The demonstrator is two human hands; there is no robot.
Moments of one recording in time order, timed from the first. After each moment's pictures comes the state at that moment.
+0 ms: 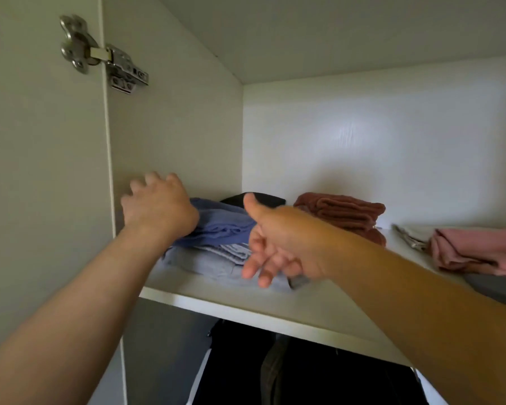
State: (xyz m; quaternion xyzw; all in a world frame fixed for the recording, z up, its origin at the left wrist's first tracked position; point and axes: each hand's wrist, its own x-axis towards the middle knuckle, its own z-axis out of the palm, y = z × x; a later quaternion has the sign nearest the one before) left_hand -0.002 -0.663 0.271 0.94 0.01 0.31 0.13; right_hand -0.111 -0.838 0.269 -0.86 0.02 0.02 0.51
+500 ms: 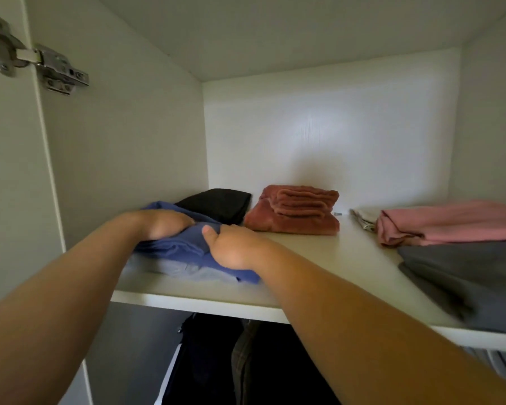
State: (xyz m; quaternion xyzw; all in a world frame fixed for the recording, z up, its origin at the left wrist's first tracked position) left_hand 0.021 -0.710 0.264 0.96 -0.20 0.00 0.18; right_hand -0.053 -0.858 0.219 -0.98 0.03 -0.09 0.17
